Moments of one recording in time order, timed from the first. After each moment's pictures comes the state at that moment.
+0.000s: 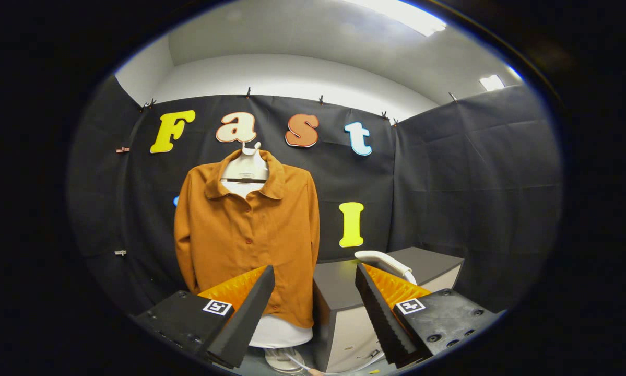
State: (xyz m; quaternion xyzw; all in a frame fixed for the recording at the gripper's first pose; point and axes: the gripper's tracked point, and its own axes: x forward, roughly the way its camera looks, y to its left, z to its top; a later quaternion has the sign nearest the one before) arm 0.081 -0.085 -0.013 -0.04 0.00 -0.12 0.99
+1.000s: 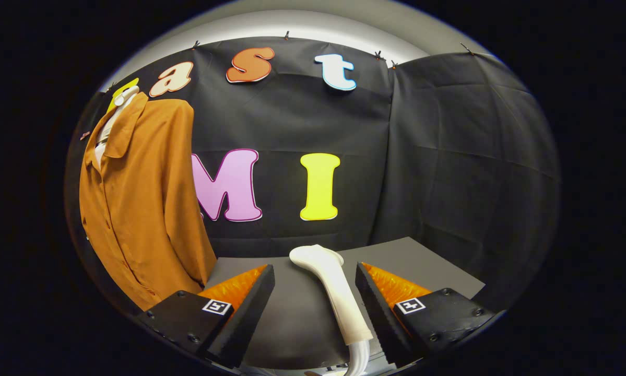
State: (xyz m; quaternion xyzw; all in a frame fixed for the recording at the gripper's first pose) arm 0.304 -0.339 -0.097 -0.02 0.17 -0.12 0.98
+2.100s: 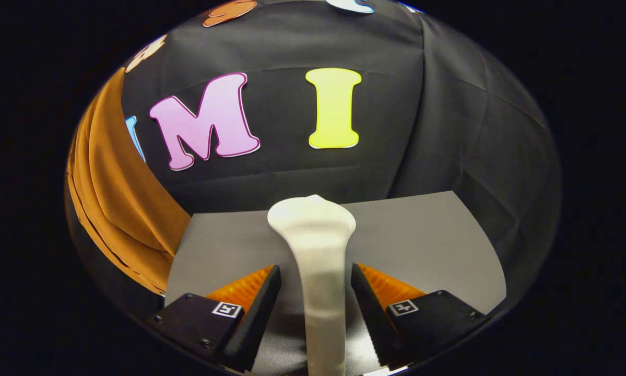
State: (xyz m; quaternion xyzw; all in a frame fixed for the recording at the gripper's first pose) arm 0.350 -0.375 -0.199 0.00 0.40 -0.07 0.91
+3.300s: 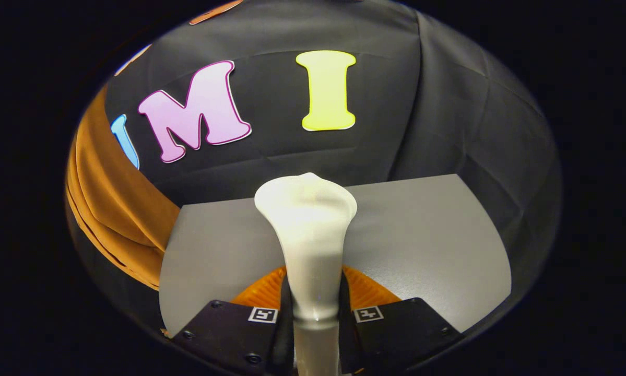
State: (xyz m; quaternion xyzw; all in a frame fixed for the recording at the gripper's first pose) arm 0.346 -0.388 -0.206 0.03 0.41 -0.08 0.91
